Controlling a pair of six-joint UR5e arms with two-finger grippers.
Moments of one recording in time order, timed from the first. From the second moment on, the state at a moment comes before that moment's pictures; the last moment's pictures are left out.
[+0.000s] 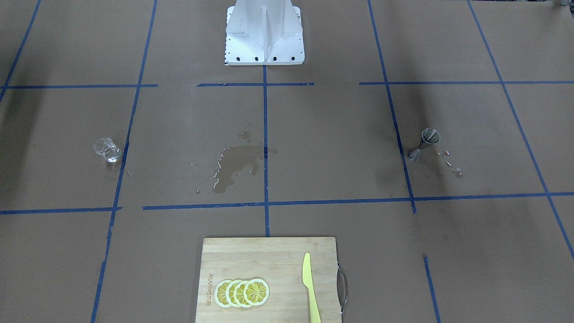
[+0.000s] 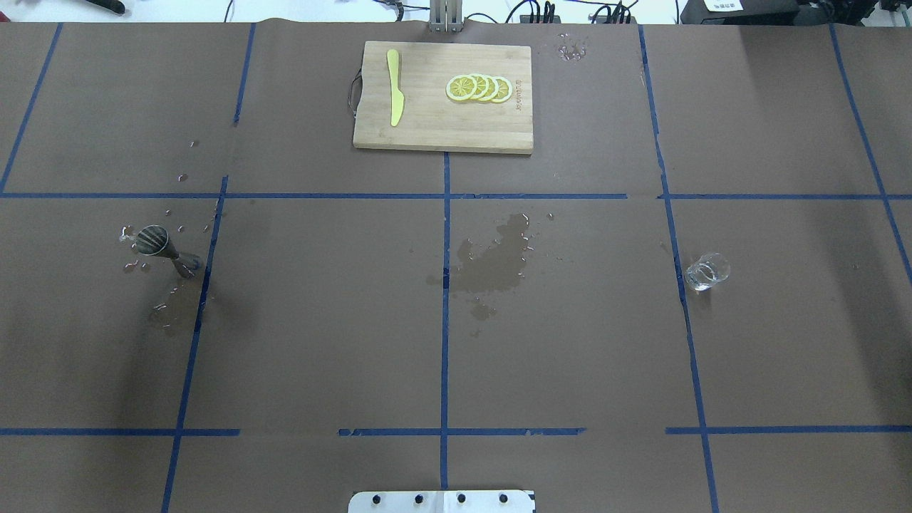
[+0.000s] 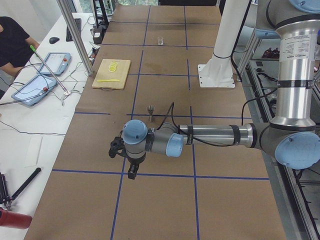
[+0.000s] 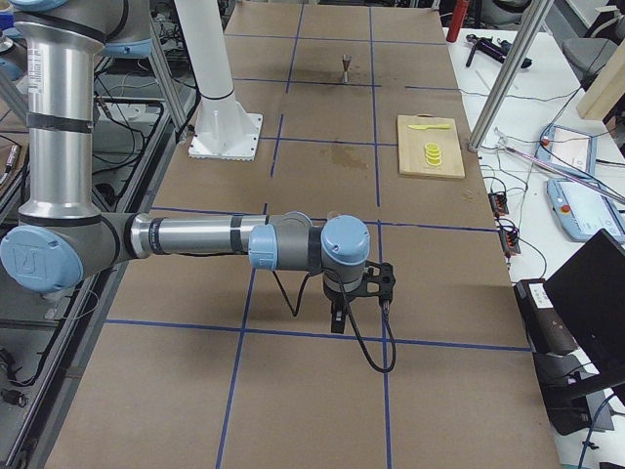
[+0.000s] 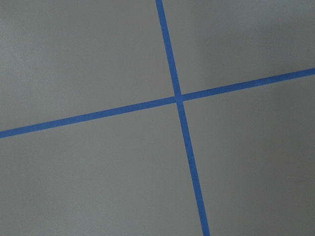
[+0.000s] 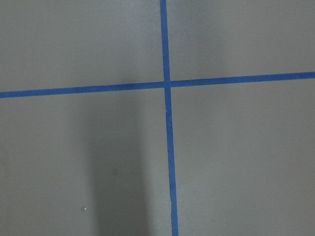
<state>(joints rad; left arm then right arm) -1.55 -1.53 -1.65 -1.76 -2.36 0.02 1.60 -1.66 1.74 -1.63 2.39 0.06</state>
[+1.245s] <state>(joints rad) -1.11 -1.36 -2.18 -2.11 -2.04 -0.83 1.55 -1.63 1.79 -1.63 2.45 0.07</state>
